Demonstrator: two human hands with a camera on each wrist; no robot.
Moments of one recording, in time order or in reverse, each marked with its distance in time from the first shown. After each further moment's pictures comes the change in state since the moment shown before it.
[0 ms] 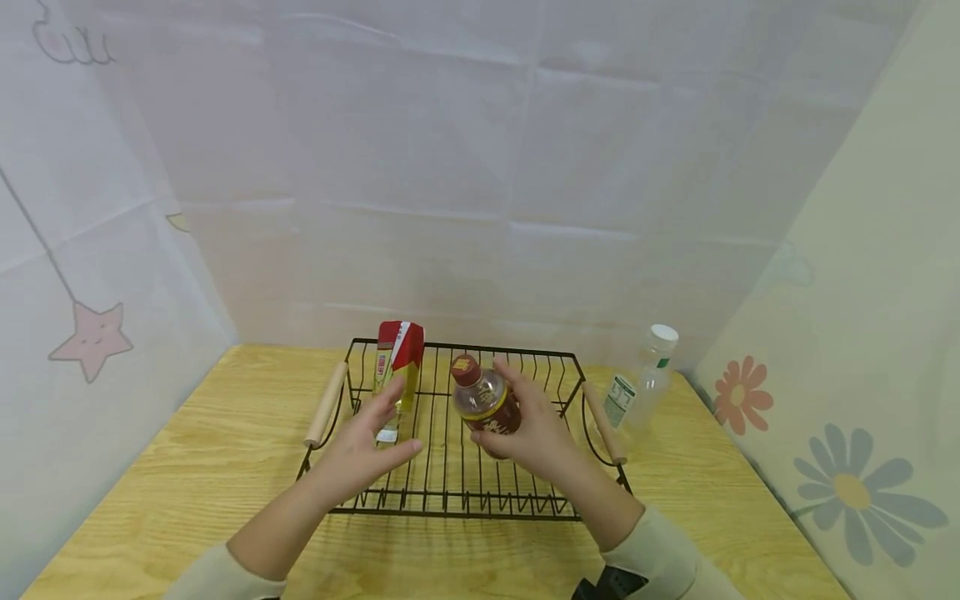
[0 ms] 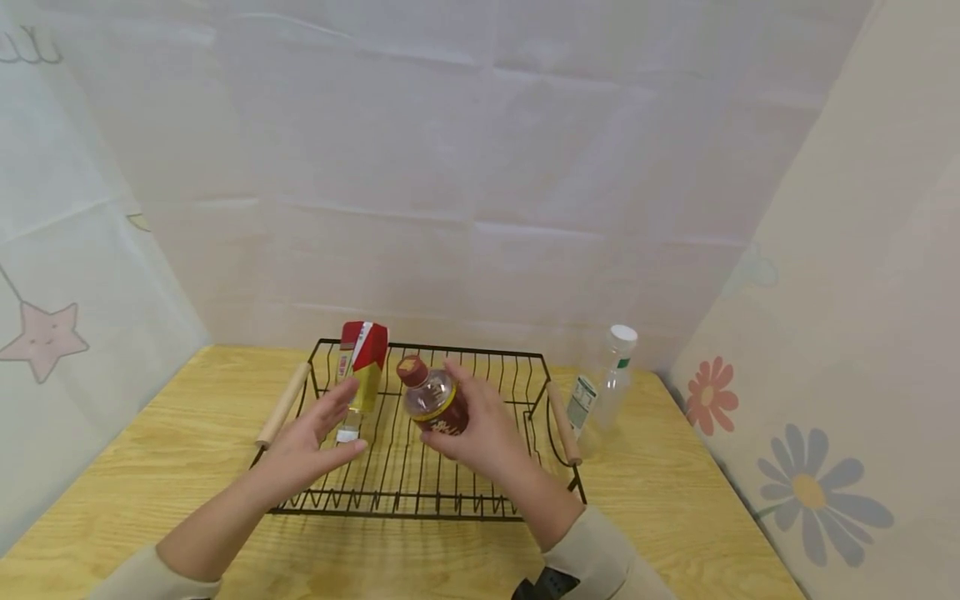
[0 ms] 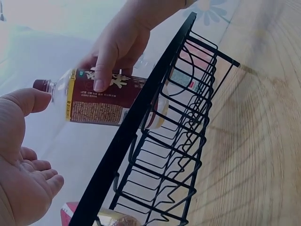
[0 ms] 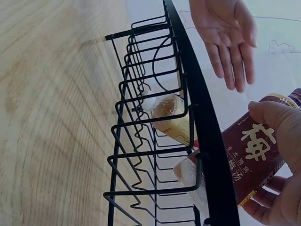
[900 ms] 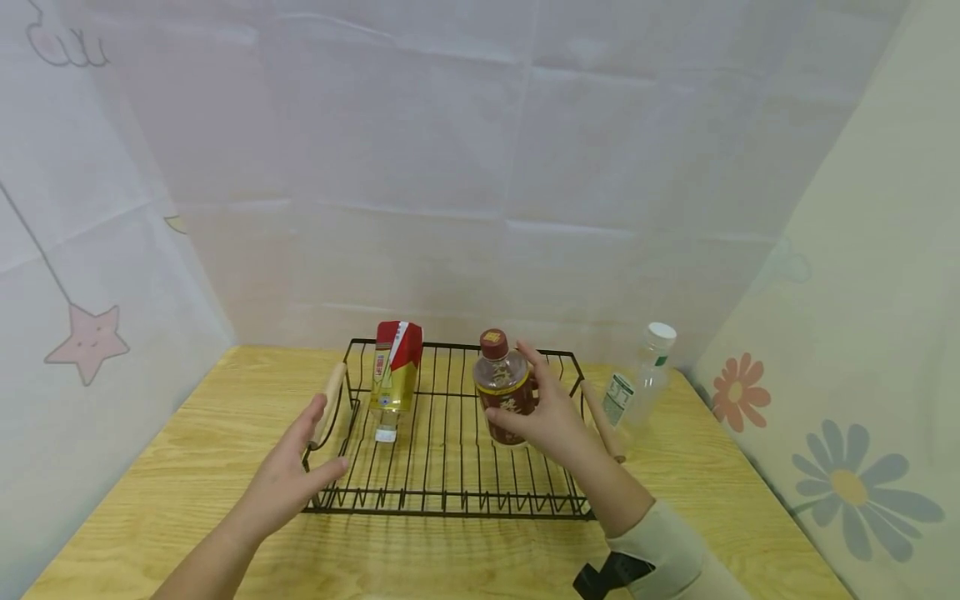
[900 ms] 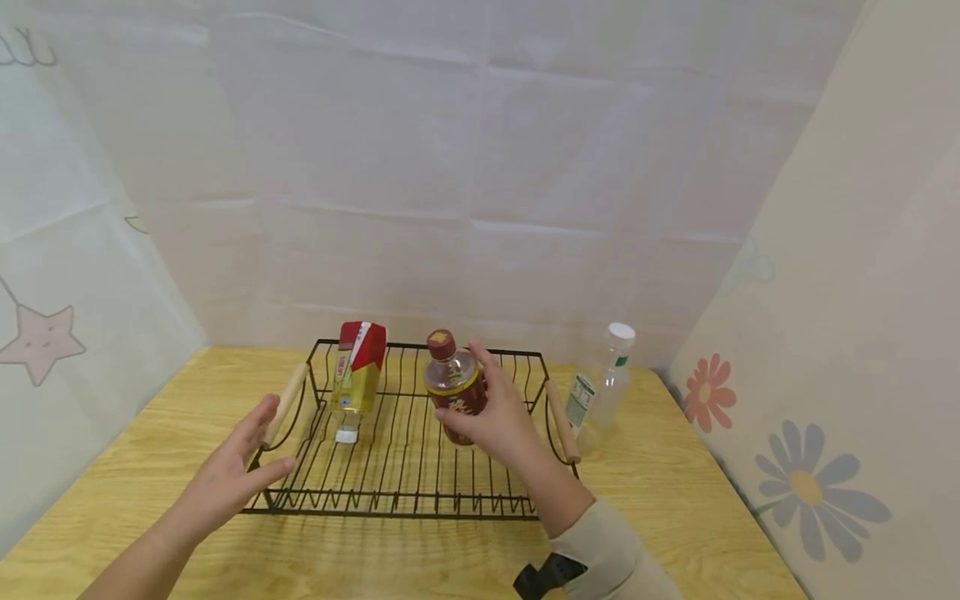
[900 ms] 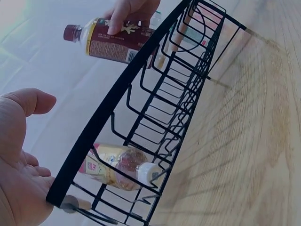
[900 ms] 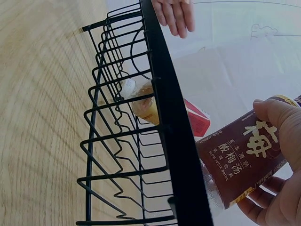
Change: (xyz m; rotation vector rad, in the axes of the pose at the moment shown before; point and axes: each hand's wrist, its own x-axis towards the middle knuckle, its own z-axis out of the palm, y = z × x) left_hand -0.043 -0.032 -0.043 0.154 0.127 -0.159; right_hand 0.008 0.002 -0.022 0.089 0.001 0.173
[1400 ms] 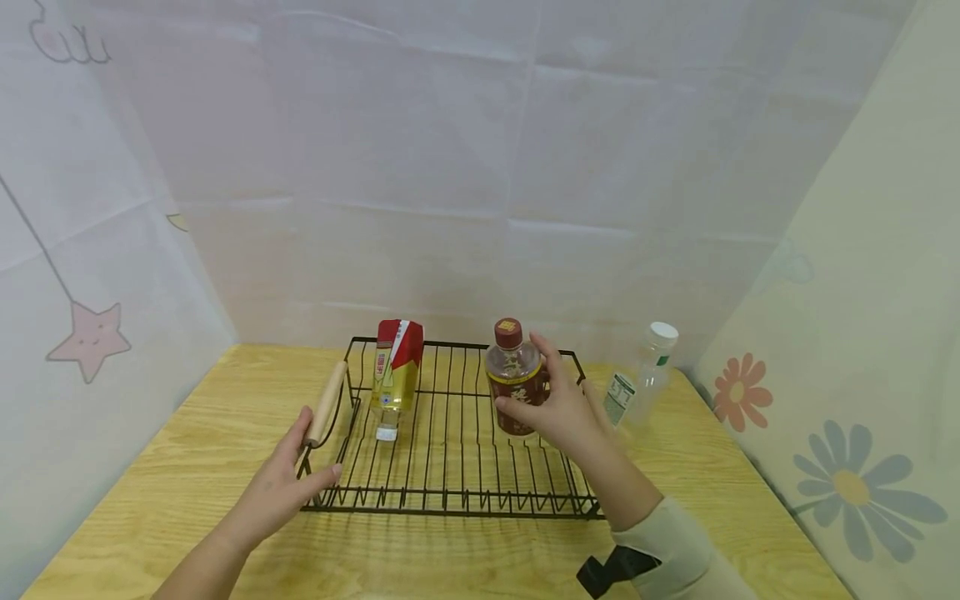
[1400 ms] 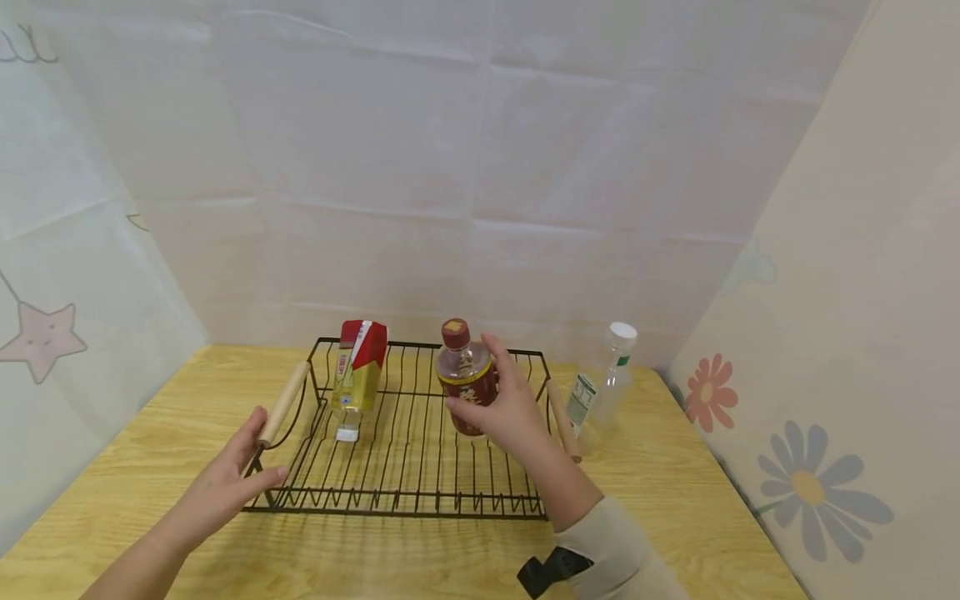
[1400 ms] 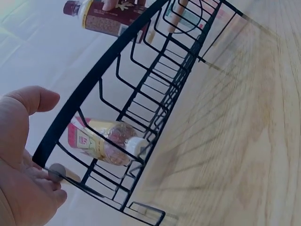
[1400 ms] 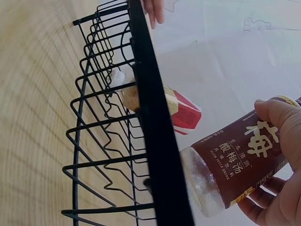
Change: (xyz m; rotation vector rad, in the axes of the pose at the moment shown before) left_hand -0.006 -0.018 -0.004 -0.030 -0.048 -0.075; right_hand 0.004 0.004 -0.010 0.078 0.005 0.035
